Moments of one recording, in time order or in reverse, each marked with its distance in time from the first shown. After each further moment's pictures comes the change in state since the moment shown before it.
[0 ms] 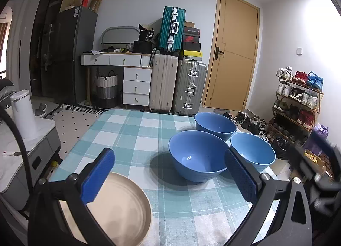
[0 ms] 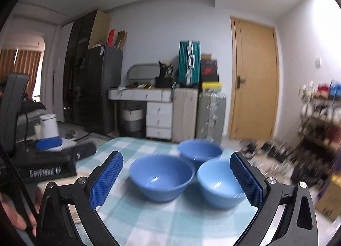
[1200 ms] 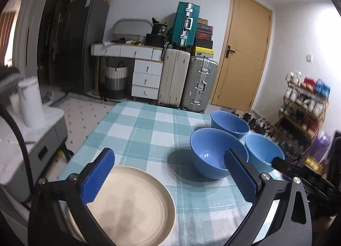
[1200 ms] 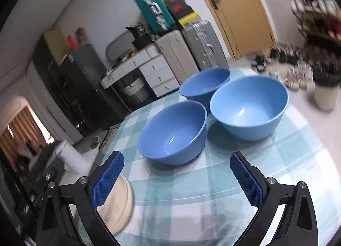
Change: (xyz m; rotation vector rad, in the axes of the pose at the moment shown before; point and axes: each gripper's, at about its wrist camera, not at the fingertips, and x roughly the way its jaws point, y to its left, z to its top) left arm -0.005 0.052 0.006 -0.104 0.040 0.023; right arm 0.093 -0.038 -0.049 0.612 0.475 0.111
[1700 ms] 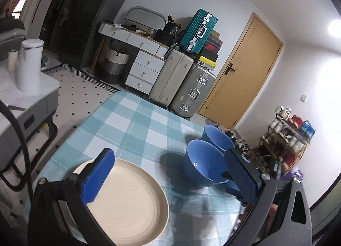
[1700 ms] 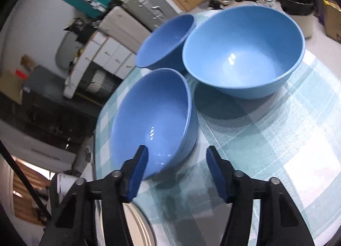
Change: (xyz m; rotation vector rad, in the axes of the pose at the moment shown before) left arm -0.015 0.057 0.010 -0.242 0.011 -0.124; right arm 0.105 -0.014 0.014 0.366 0.228 -0.157
